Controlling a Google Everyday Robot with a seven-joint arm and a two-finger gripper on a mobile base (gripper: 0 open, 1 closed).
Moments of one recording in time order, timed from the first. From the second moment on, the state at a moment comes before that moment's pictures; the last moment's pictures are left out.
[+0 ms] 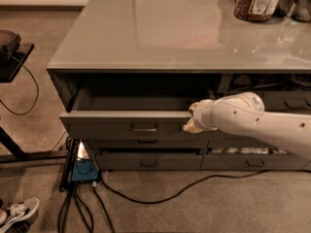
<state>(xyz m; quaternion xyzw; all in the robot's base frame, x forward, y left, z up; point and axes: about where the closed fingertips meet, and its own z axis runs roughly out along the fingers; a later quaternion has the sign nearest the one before) 0.649 -0.140 0.646 -0.57 0.74 -0.08 0.35</state>
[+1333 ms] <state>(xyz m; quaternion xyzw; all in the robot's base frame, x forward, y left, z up) 0.647 -0.141 0.644 -0.57 0.75 -0.09 0.33</state>
